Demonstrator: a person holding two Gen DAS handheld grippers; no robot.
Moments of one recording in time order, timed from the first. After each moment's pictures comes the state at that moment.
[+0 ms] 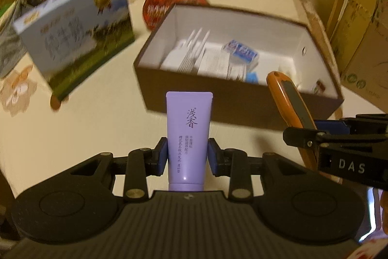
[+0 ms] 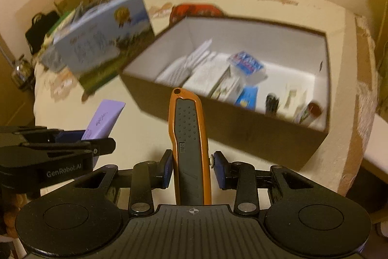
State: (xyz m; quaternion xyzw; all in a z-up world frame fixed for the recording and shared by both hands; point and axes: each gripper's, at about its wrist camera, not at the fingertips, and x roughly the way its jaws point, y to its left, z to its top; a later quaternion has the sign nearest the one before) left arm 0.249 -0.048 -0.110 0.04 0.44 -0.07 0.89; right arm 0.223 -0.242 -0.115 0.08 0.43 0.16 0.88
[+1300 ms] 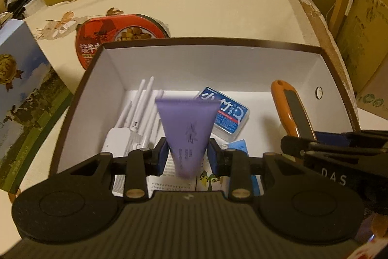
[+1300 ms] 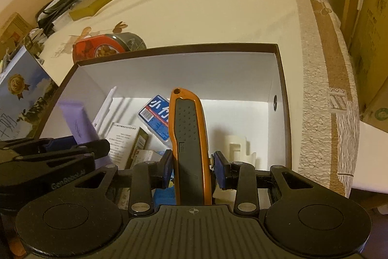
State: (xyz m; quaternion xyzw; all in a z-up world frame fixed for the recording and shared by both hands) left arm 0.440 -0.143 -0.148 0.09 0.47 -0.12 0.87; right arm 0.389 -0.313 -0.153 0.15 0.47 0.02 0.87
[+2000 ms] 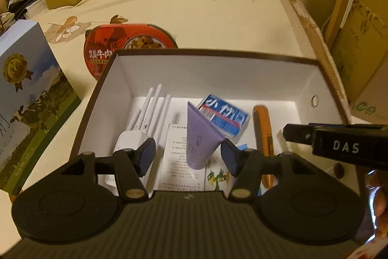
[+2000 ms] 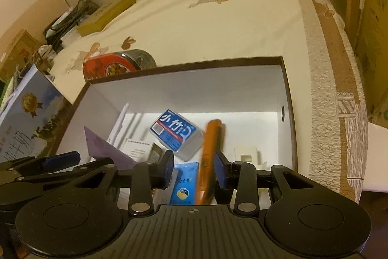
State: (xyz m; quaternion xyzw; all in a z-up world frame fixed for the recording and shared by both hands) left arm 0.432 -0.118 -0.129 0.07 0.45 -0.13 0.88; right arm 0.389 -0.320 -0.138 0.19 0.44 0.04 0.87
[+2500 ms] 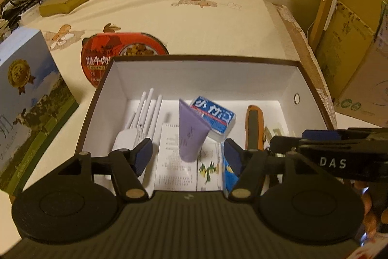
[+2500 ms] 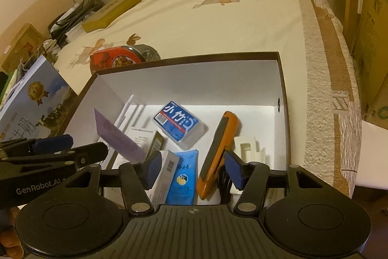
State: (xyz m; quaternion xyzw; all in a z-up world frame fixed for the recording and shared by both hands) left arm 0.407 -0.110 -0.114 0.07 0.44 -0.16 0.88; right arm 0.361 -0.314 -0.134 0.17 0.44 0.04 0.88
